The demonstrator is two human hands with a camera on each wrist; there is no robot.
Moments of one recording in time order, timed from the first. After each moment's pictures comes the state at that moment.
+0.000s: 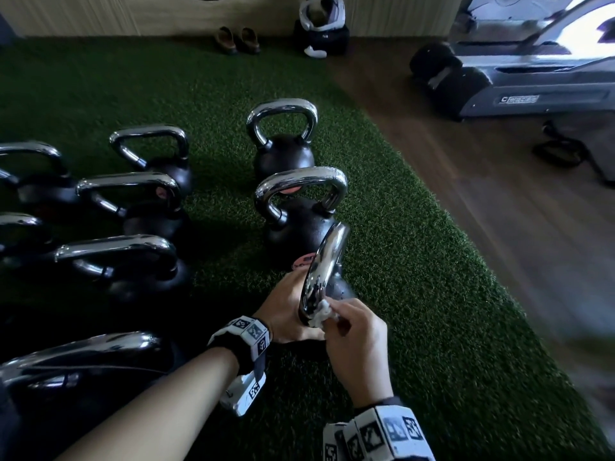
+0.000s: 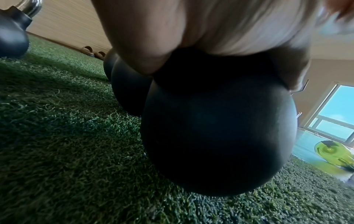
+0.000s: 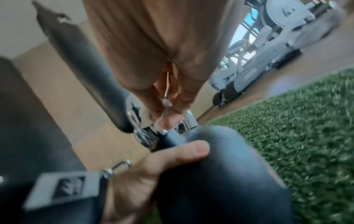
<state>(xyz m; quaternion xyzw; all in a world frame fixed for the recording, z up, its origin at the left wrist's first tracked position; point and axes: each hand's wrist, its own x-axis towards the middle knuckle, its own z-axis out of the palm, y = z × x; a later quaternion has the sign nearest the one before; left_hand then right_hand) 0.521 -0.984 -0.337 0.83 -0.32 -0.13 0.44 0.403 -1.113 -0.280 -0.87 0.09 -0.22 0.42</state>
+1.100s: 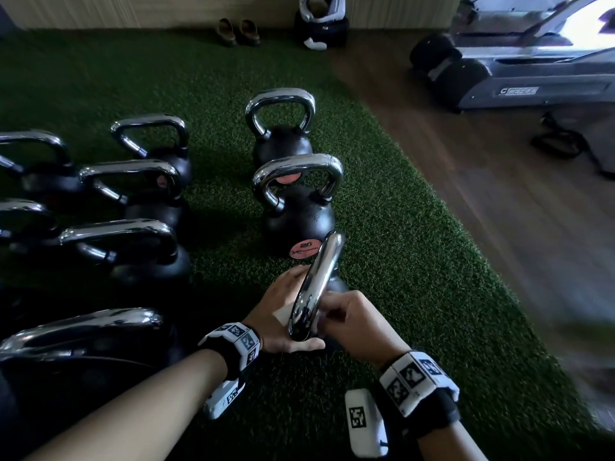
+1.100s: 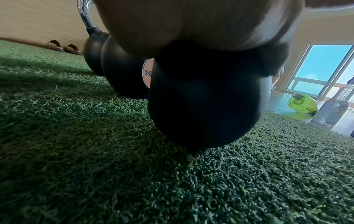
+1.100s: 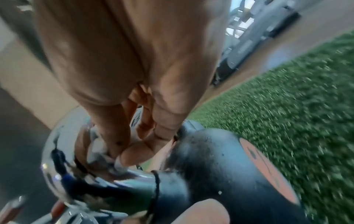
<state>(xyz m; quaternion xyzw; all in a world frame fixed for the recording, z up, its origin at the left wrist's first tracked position) 0.484 -0.962 -0.356 0.86 -0.39 -0.10 0.30 0.403 -1.149 -0.268 -0.83 -0.05 0.10 0.55</state>
